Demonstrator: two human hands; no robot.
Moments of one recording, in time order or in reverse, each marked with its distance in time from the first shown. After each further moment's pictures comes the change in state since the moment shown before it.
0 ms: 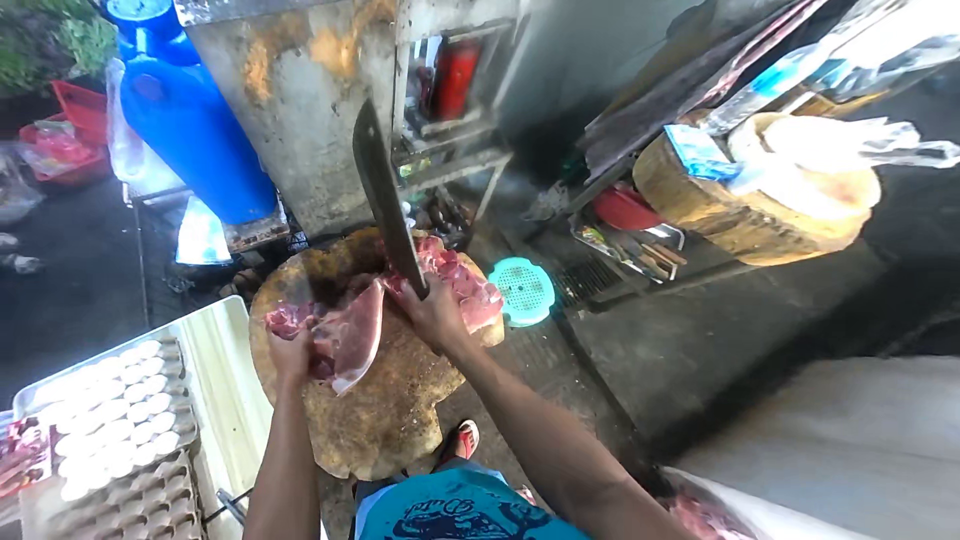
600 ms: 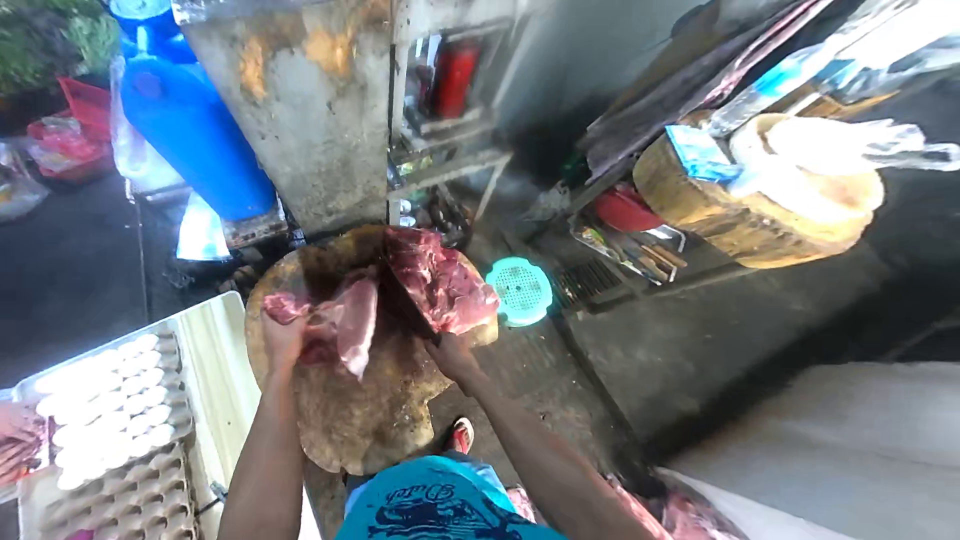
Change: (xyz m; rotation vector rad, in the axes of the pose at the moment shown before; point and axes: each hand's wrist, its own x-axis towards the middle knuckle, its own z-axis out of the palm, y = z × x) left_hand 0.010 0.025 0.002 0.146 -0.027 0.072; right_hand -0.019 0.147 0.026 -0.248 -0.308 0.312
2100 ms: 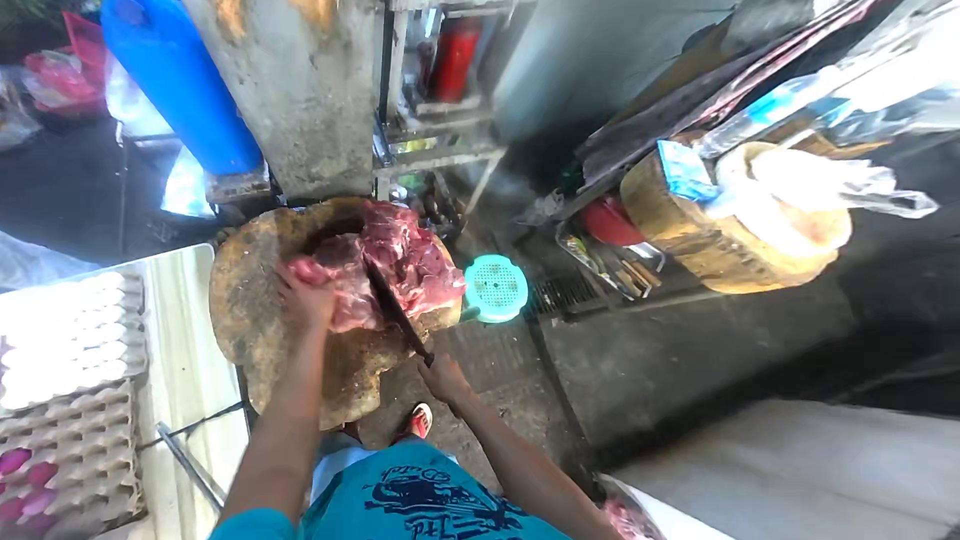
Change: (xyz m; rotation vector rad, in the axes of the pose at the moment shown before) left_hand -0.097 0.048 0.117 0.253 0.240 -0.060; right_hand -0.057 0.108 -0.006 -0.079 -0.105 0.044
